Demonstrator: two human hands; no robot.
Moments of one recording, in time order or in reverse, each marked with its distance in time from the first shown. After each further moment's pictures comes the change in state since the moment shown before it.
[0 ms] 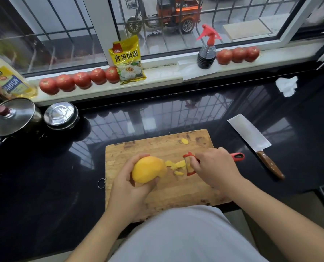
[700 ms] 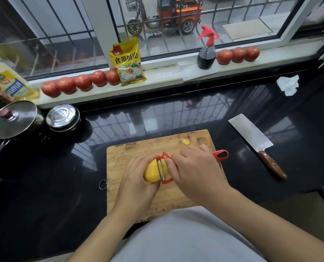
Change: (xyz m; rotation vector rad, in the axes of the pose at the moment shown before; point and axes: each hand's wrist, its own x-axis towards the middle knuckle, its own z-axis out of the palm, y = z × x) left_hand 0.012 0.001 0.014 0.444 0.002 0.234; right_hand -0.011 -0.063 -0.044 0.091 0.320 -0.143
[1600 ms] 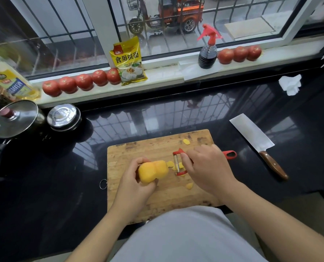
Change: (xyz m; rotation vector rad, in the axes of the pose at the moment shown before) left_hand -0.005 -0.012 -0.002 -0.333 -0.073 -0.300; right_hand -0.006 0.042 0.032 0.062 -0.091 0.098
